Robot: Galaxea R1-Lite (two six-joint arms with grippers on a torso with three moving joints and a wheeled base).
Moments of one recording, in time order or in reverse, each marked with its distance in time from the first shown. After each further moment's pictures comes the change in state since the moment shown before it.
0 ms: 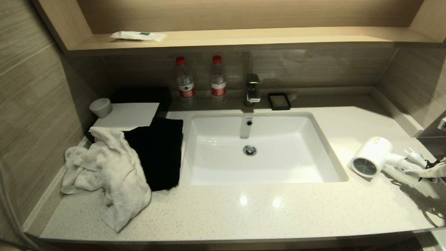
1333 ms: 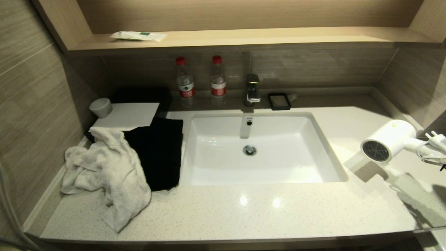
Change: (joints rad) left arm 0.000 0.000 0.000 0.000 0.000 -0.001; right arm 0.000 -0.316 0.080 0.011 0.005 0.242
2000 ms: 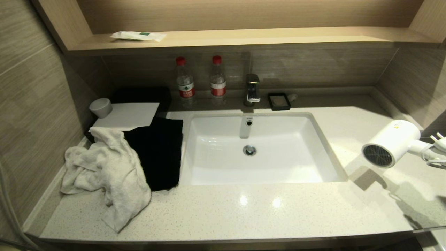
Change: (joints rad) left arm 0.000 0.000 0.000 0.000 0.000 0.001; right arm 0.000 -0.108 0.058 0.005 0.003 -0.001
